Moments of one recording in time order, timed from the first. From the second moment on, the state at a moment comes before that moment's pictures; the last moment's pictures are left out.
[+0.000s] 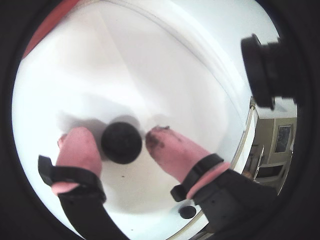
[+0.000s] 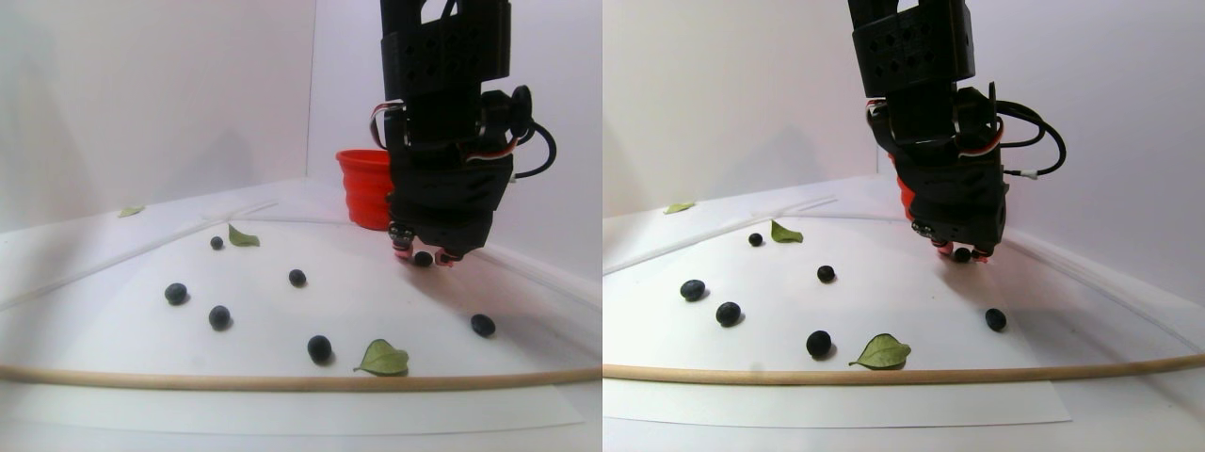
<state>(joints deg) 28.1 48.3 103.6 -39.3 -82.0</state>
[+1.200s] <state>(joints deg) 28.1 49.0 104.9 -38.8 -82.3</state>
